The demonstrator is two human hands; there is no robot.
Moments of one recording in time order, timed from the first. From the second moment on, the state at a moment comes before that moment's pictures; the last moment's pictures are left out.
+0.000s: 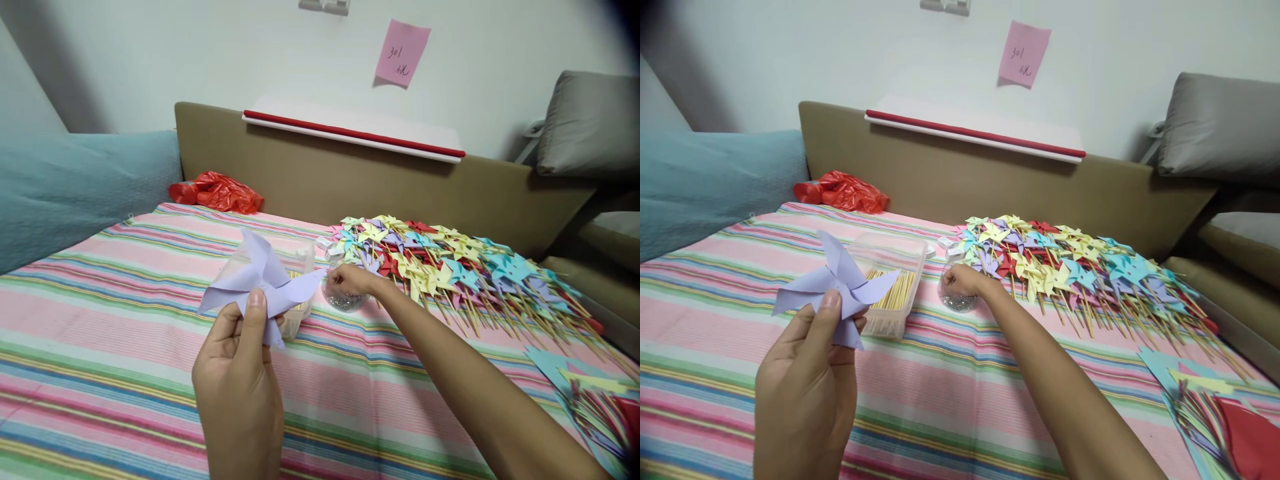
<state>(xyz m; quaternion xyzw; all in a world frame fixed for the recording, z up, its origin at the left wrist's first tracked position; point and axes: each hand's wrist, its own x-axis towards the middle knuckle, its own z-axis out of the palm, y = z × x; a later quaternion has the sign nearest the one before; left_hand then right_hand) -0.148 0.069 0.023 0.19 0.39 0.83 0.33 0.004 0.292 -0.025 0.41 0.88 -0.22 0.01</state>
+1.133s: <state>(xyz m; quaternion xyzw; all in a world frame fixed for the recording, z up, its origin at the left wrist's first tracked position) -0.066 0.069 0.010 0.36 0.41 0.76 0.36 0.176 0.091 -0.079 0.65 0.55 -0.25 -0.46</state>
